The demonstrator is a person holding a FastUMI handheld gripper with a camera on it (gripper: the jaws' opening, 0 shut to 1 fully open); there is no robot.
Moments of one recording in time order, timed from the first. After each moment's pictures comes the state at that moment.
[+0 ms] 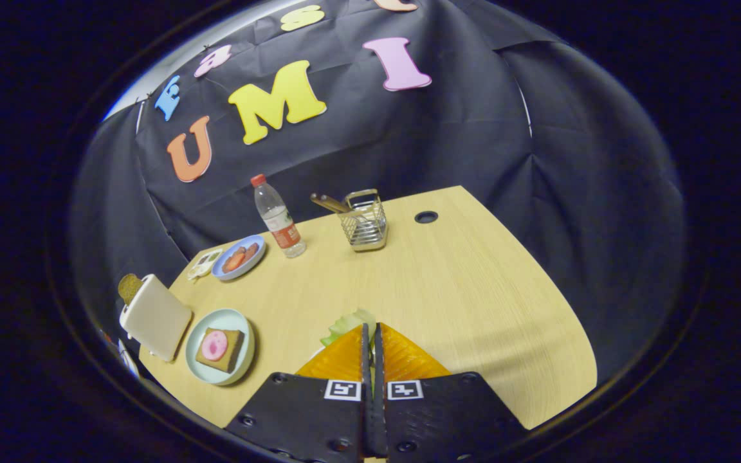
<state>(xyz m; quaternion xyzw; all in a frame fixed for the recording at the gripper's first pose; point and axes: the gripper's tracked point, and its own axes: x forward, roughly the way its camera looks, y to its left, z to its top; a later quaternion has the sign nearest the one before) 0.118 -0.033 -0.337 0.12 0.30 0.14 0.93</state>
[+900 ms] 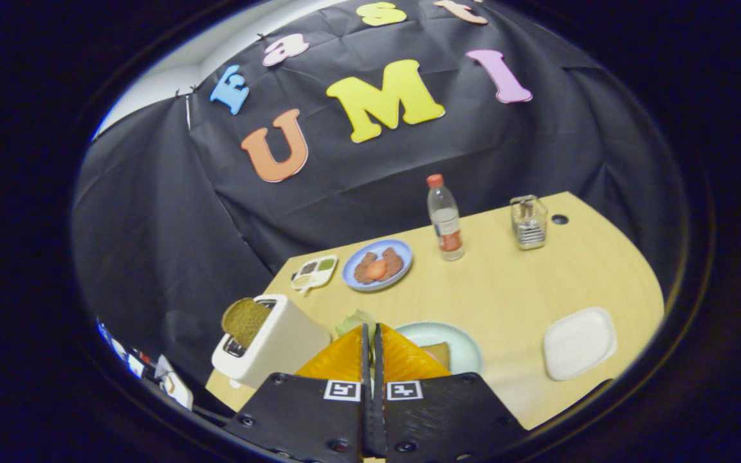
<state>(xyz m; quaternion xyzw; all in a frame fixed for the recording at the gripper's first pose) 0.017 0.287 -0.244 0.16 0.30 0.24 0.91</state>
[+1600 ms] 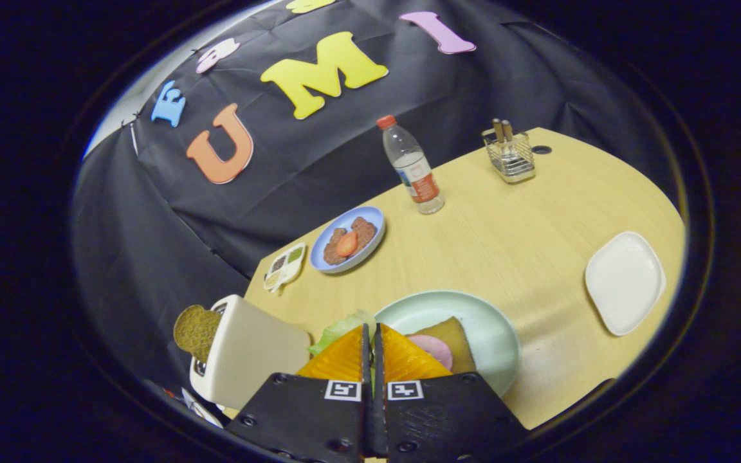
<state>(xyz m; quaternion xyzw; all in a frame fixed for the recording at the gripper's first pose) 0.064 0.279 -0.342 0.23 0.36 0.16 0.89</state>
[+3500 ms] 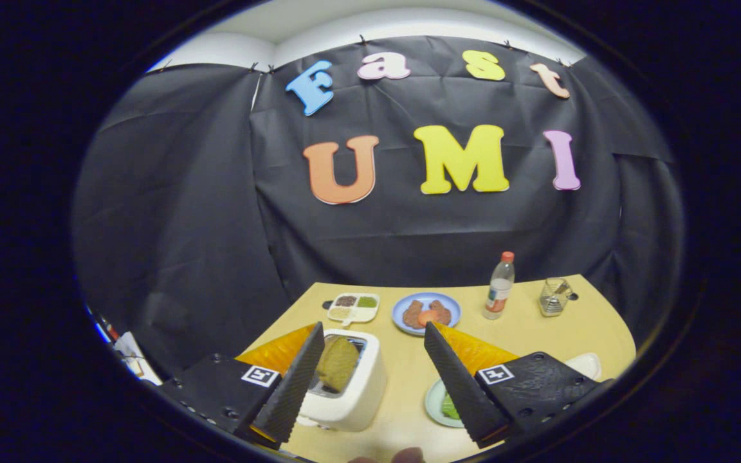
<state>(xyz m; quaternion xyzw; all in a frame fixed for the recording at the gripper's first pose) -0.050 0.452 -0.137 0.03 0.17 0.23 0.96</state>
